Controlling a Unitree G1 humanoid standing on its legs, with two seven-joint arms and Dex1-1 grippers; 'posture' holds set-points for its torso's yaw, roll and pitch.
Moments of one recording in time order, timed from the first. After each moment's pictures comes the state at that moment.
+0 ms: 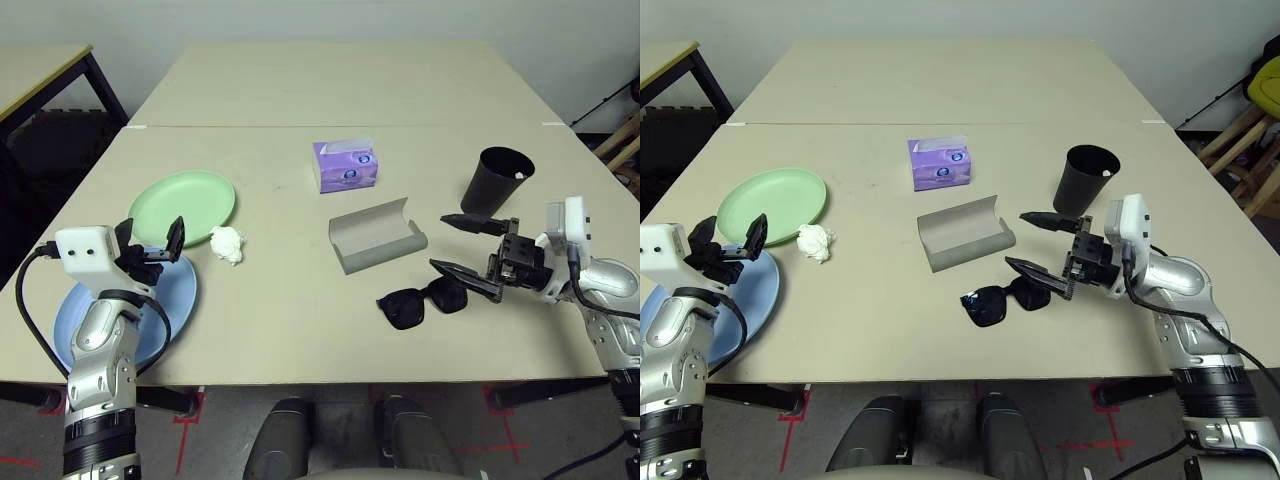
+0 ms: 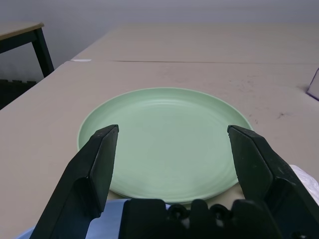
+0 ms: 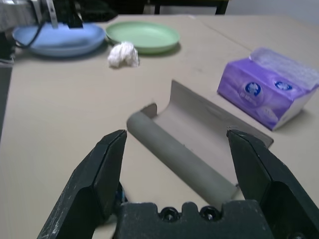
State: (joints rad) left arm -0.07 0.40 0.42 0.04 -0.34 0.04 -0.31; right arm -0.23 -0.63 -0.09 0.08 0.44 -0.03 1.19
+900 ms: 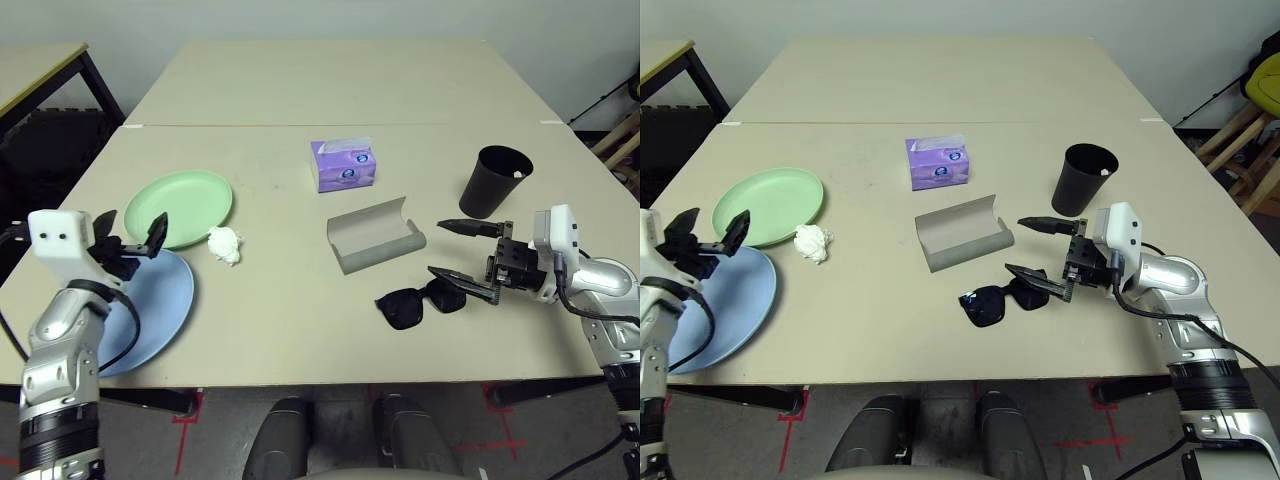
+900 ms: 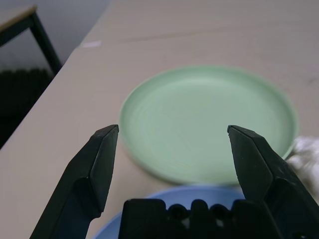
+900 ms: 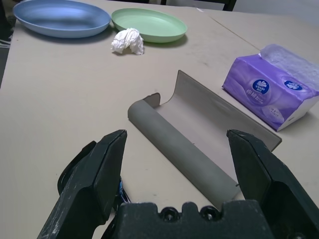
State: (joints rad) left arm -0.03 0.66 0.50 0.04 -0.39 0.26 -0.42; right arm -0.24 -0.60 -0.05 0.13 0.38 -0.14 1.20
